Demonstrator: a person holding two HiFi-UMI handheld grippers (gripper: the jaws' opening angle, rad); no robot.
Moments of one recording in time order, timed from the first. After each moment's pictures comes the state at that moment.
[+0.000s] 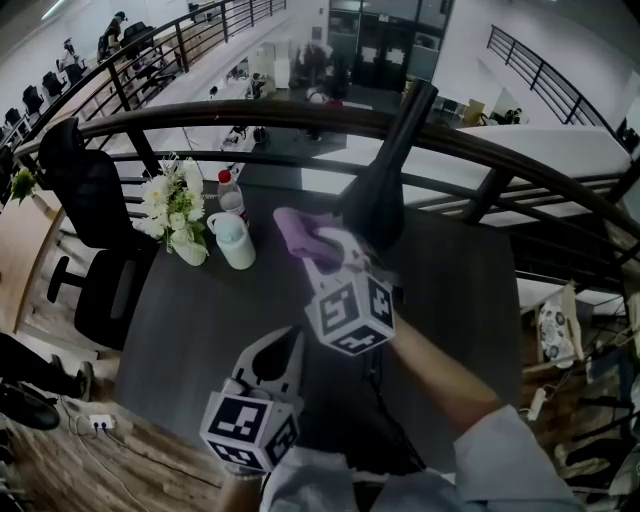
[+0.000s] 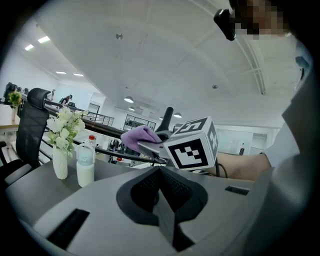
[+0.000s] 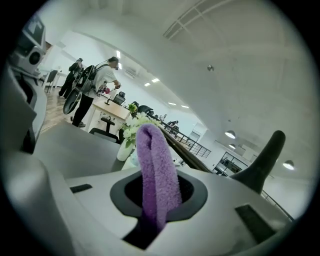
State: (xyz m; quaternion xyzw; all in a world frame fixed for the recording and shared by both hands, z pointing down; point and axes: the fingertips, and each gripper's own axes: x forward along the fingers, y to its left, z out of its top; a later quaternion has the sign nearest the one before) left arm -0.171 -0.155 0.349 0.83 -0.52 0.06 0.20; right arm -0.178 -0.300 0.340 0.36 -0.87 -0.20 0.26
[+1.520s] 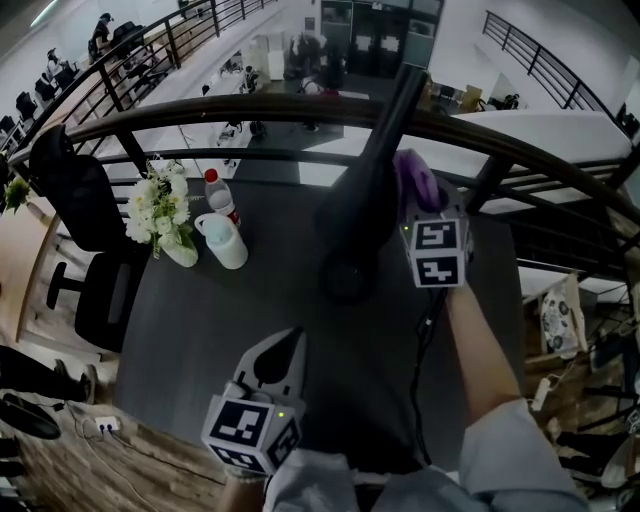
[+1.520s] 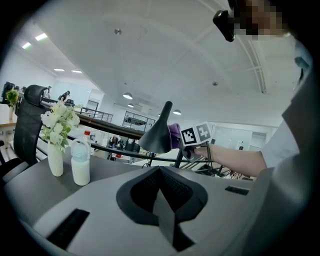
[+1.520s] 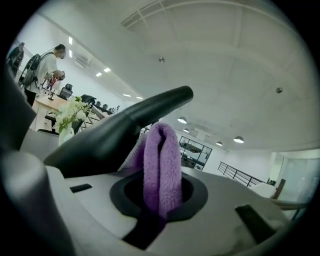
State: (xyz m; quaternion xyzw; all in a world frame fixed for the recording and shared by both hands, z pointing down) left arm -0.154 -0.162 0.362 0.83 -0.51 0.09 0.22; right arm 0.032 -0.413 0.313 0.61 -0.76 -0.12 0.20
